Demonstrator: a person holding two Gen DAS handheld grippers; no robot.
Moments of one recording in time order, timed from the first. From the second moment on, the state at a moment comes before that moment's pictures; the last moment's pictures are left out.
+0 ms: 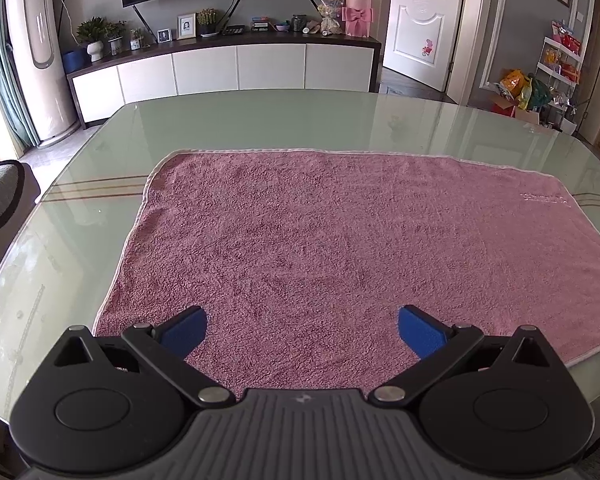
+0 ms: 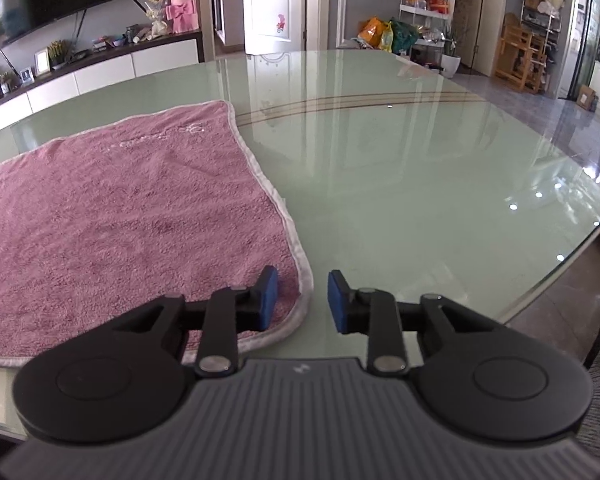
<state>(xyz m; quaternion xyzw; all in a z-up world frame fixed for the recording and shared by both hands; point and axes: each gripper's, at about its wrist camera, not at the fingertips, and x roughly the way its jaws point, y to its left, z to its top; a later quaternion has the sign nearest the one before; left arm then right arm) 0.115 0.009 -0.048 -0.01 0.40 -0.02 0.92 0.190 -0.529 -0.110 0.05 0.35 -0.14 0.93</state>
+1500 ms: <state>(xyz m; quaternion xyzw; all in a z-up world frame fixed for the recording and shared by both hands) 0.102 0.070 -0.075 -0.01 0.43 -0.06 0.90 0.230 -0.361 -0.036 0.10 0.27 0.14 0.95</state>
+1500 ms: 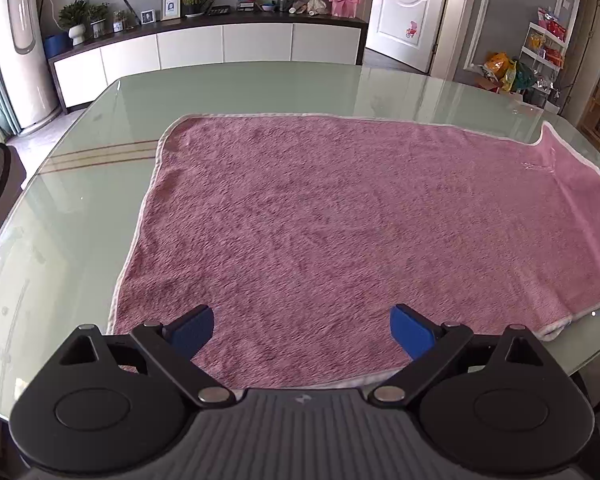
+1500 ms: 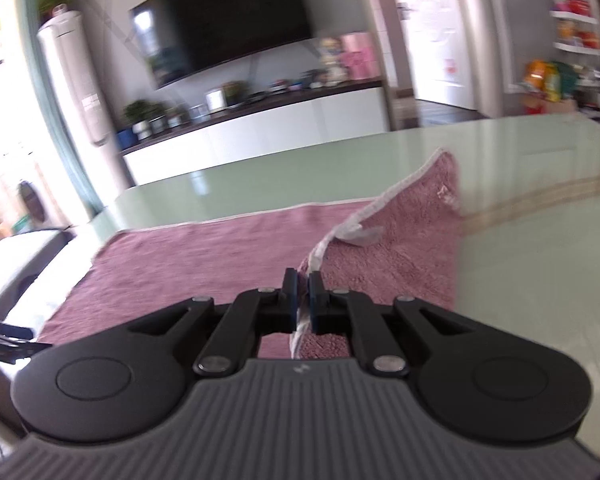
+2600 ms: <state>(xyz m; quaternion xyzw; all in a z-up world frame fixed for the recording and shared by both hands) 0.095 0.143 -0.103 -0.03 0.42 -0.13 0.90 0.270 -0.068 -0.040 0.01 0.35 0.45 0.82</state>
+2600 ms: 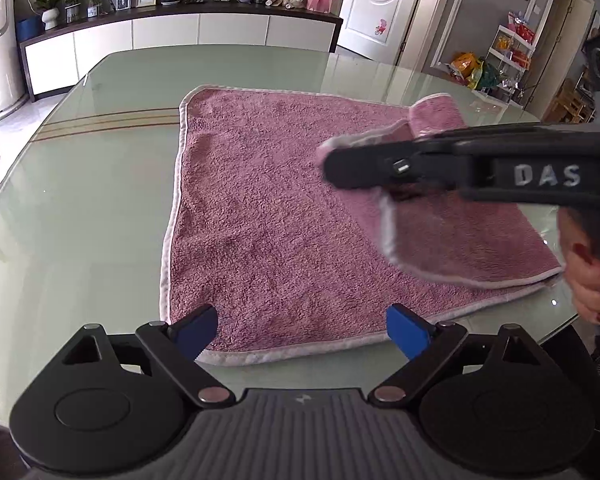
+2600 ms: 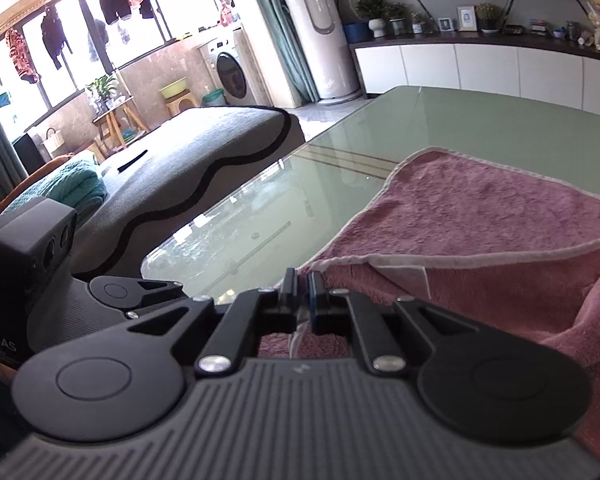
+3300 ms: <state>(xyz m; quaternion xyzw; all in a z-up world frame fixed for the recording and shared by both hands) 0.105 0.152 -0.114 -0.04 0.43 -0.13 0.89 0.283 -0.011 -0.071 0.00 0.44 0.48 0.76</state>
